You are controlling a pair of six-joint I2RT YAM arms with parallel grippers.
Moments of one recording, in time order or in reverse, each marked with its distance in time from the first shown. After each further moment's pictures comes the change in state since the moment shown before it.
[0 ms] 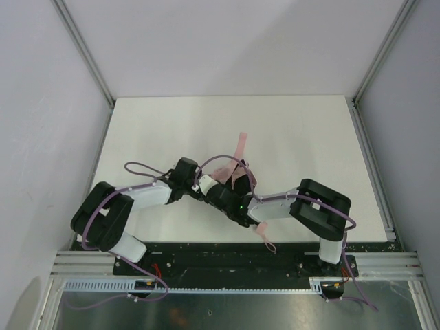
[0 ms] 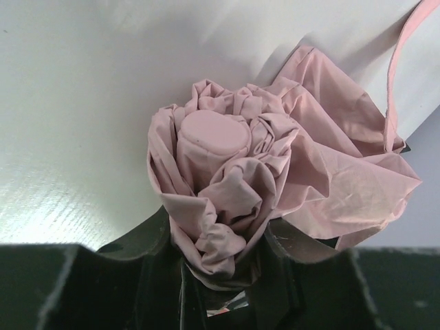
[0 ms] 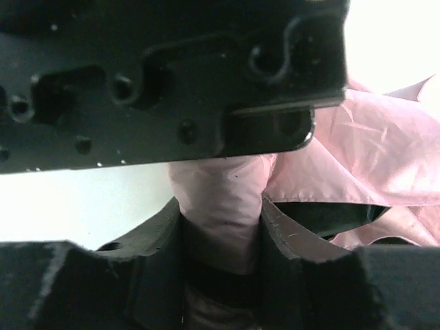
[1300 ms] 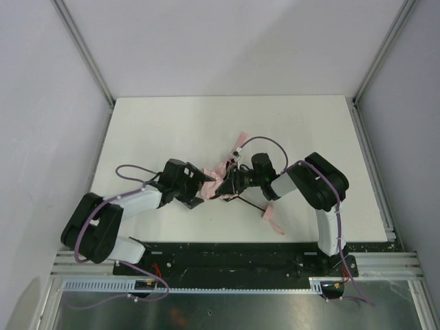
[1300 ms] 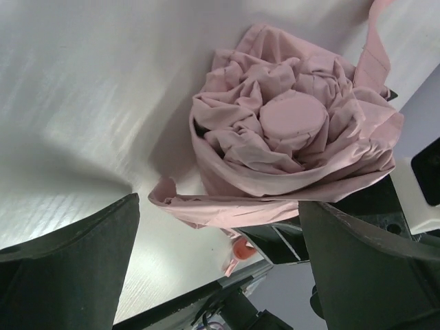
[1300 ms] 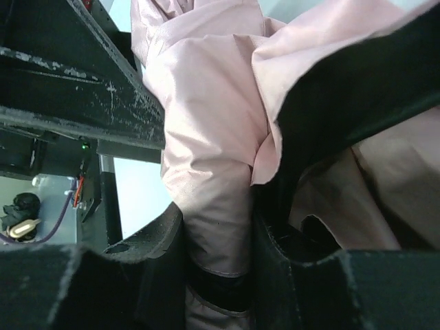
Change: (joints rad) left arm 0.100 -0.135 -0.087 0.003 0.099 0.095; right arm -0.504 0.209 -0.128 0.611 -1.224 0.651
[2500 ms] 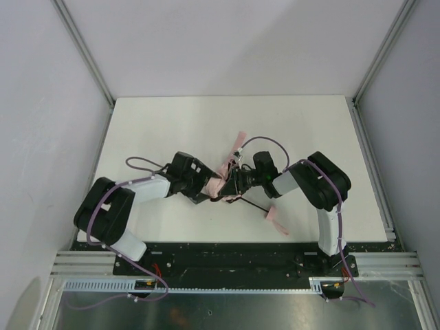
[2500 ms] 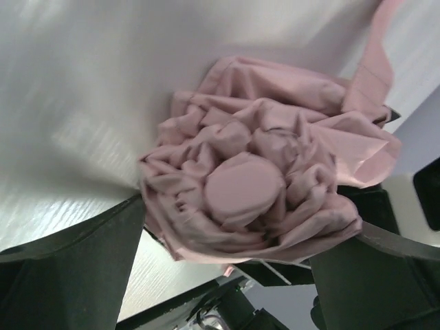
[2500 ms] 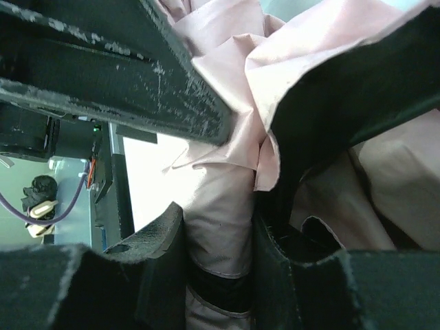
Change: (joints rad) left arm -0.022 0.158 0.145 -0.046 0.031 0.016; right arm -0.032 -0.007 0.009 -0.079 -0.084 -0.010
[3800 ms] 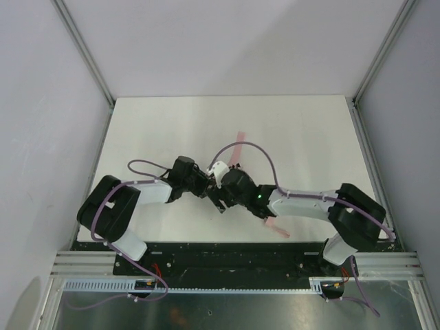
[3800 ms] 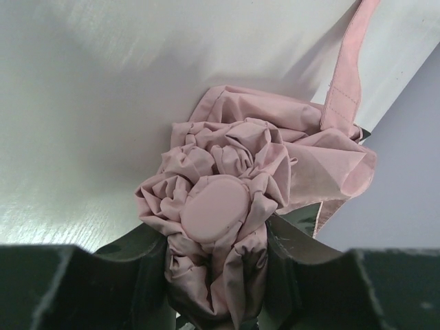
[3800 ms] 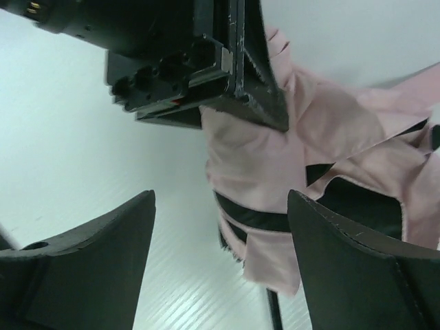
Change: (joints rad) left arm -0.020 0.064 -0.083 0.248 -0.016 -0.013; right arm 0.426 -0.473 0.089 -0.704 0.966 -0.426
